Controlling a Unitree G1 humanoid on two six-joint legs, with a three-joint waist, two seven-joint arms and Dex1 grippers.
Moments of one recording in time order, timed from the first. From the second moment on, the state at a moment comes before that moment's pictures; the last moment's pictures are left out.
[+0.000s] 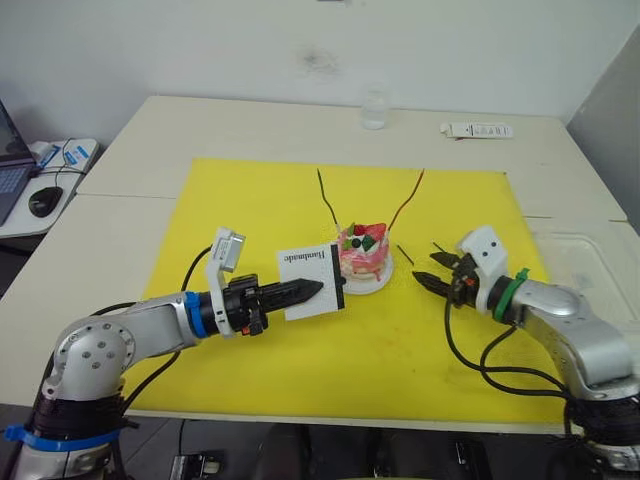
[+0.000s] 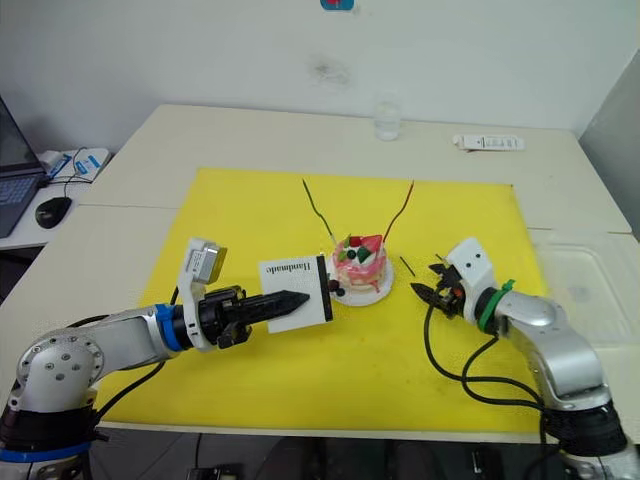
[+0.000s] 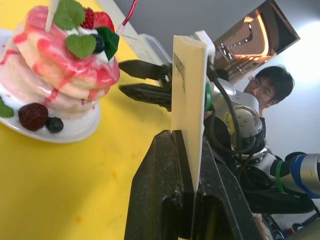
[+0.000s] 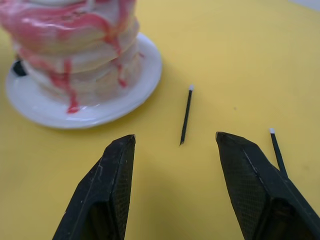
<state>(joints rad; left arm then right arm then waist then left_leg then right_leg) -0.22 0.71 0.16 -0.33 -1.45 1.08 -0.53 -0.27 -0.54 0.03 -0.30 0.29 0.67 0.57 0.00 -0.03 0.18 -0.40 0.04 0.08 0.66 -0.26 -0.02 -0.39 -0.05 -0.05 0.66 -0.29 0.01</state>
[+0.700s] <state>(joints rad) -0.13 0.62 0.17 -0.47 -1.50 1.00 -0.33 -0.35 -0.33 0.08 -0.06 0.16 0.49 0.47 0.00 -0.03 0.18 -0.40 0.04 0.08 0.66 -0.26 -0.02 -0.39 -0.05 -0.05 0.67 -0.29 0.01</state>
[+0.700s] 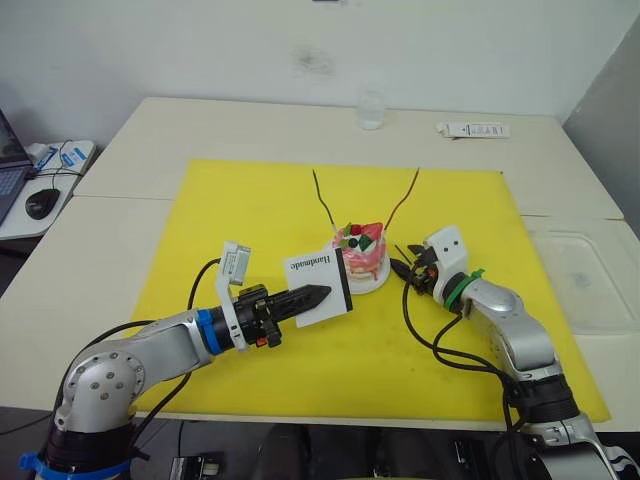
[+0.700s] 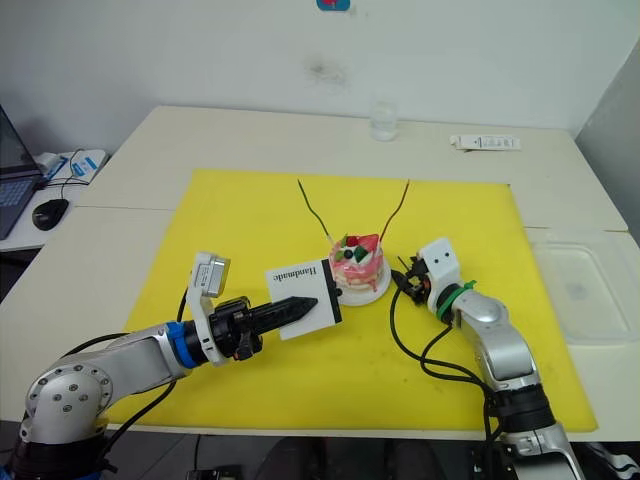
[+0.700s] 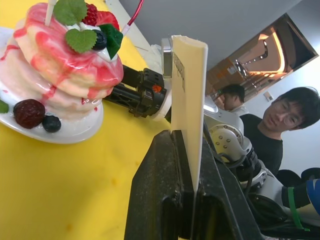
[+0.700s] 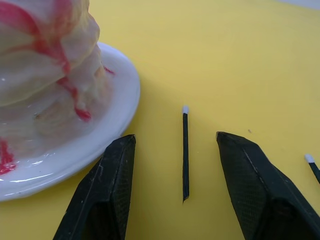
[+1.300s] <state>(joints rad) -0.15 0.62 0.16 -0.47 -1.53 0.99 -0.29 -0.36 -0.31 0.08 -0.03 0.15 0.48 0.44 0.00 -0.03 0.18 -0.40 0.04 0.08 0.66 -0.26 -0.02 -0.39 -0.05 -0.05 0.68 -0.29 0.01</state>
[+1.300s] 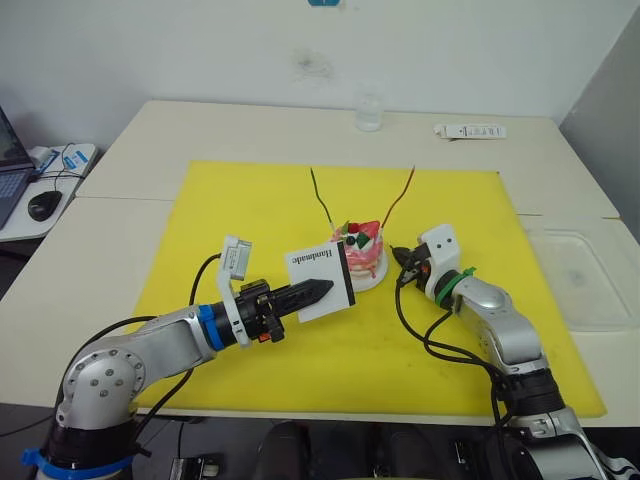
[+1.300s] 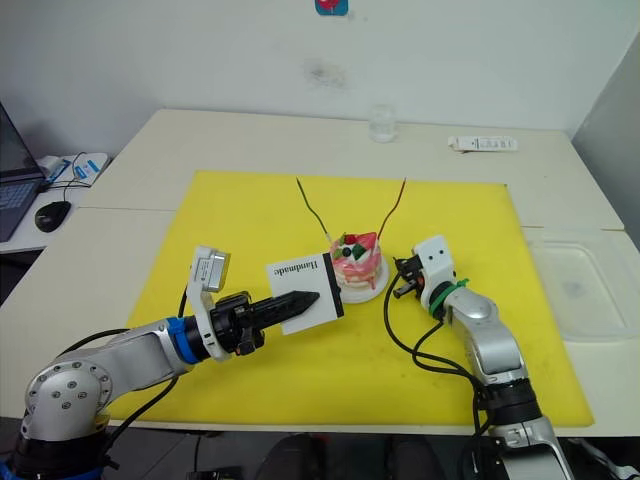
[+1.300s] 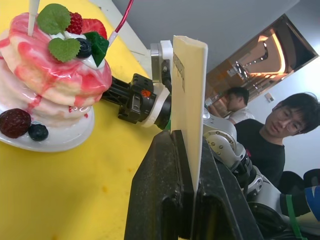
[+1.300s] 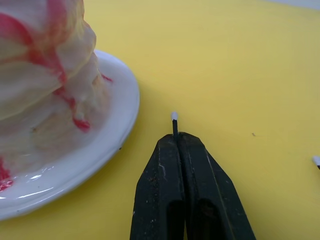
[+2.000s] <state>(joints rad) -0.16 0.64 0.12 -0.46 -1.56 1.00 -0.31 0.02 -0.61 -0.10 -0.50 0.34 0.74 0.59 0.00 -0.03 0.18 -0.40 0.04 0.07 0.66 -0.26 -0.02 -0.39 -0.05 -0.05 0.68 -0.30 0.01</state>
